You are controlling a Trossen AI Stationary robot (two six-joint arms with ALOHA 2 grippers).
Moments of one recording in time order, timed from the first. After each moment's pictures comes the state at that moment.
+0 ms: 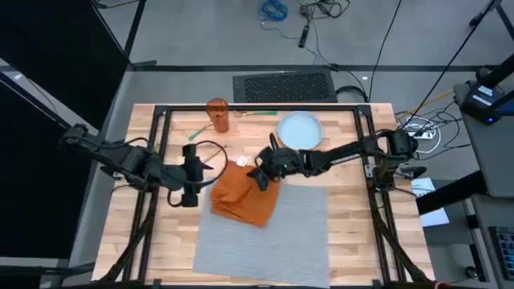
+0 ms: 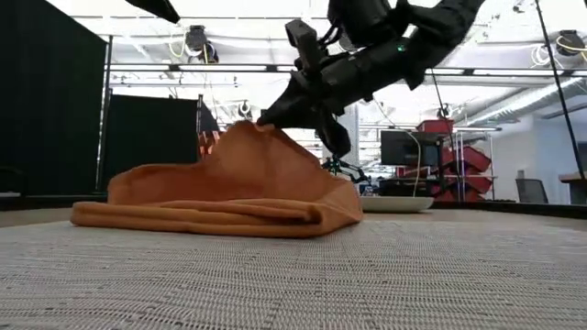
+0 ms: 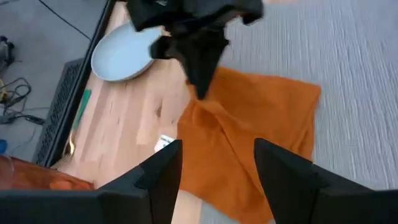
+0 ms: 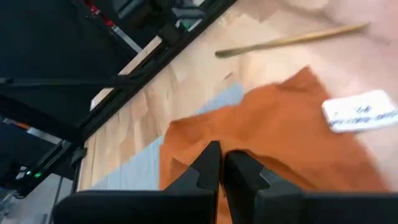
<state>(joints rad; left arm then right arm) -0.39 1.04 1.05 -0.85 -0.46 -0.13 -0.05 1.80 1.00 0.36 -0.07 0.69</state>
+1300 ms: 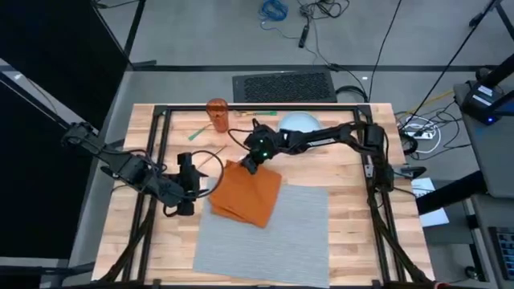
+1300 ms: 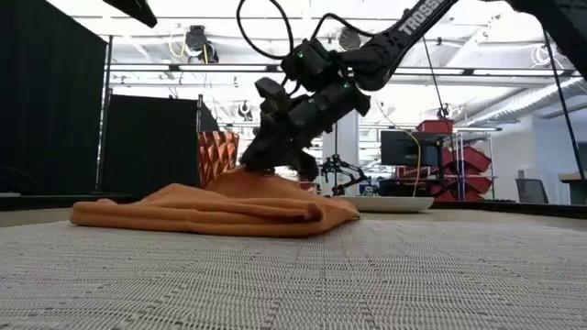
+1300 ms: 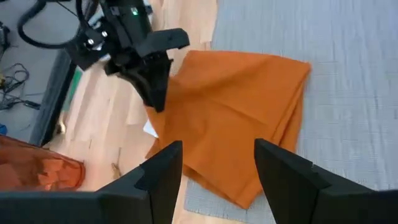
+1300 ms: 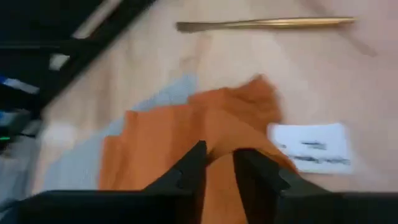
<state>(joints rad) -0.51 1.07 1.05 -0.93 -0.51 -0.29 -0.24 2.03 1.30 0.02 -0.31 0.47</state>
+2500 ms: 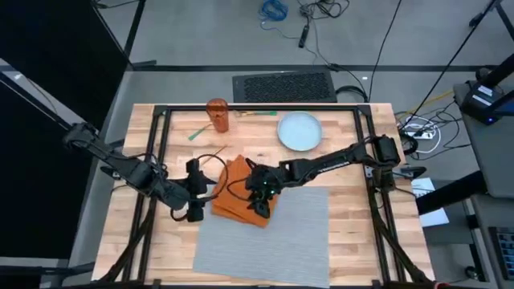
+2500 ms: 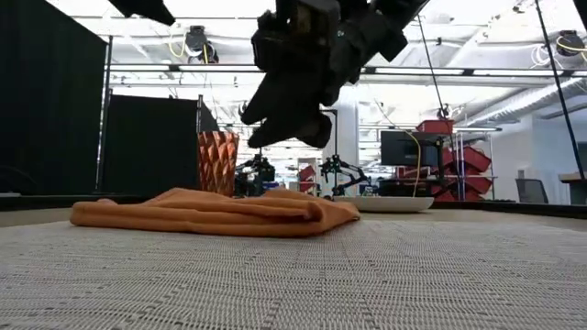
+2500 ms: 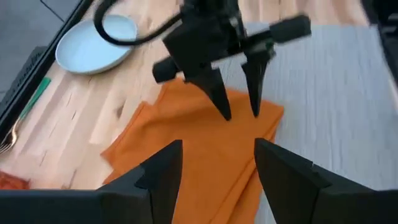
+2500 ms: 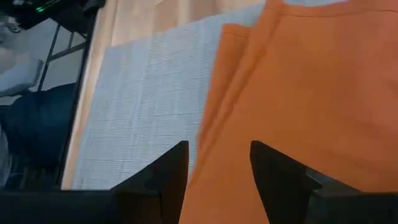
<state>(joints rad) -0.51 1.11 0.98 -0.65 -0.50 -0.36 0.09 1.93 1.30 -0.14 -0.27 0.36</state>
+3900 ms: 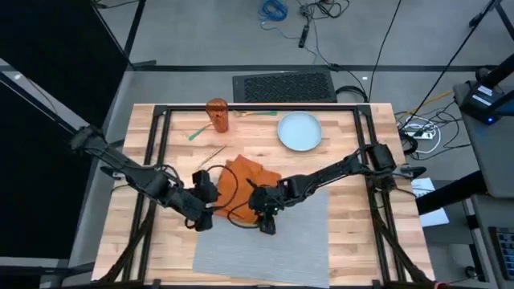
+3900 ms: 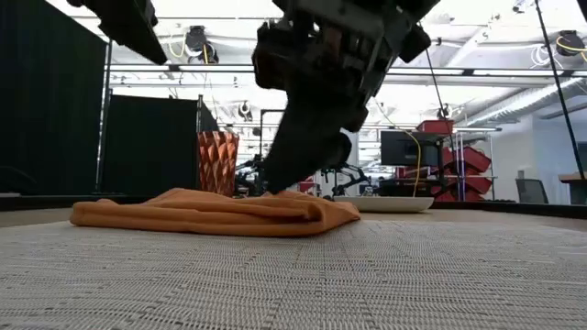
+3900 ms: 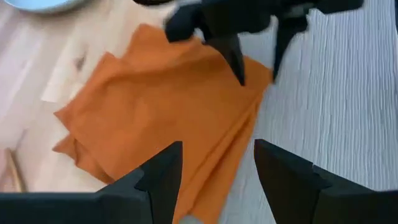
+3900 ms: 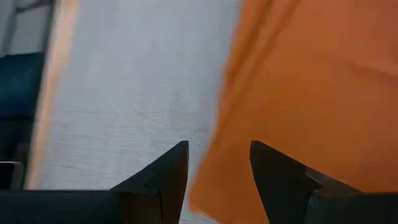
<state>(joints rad) -0.51 1.27 0.98 -0.69 -0.38 -0.52 0.21 2.00 1.30 -0.22 -0.18 0.38</state>
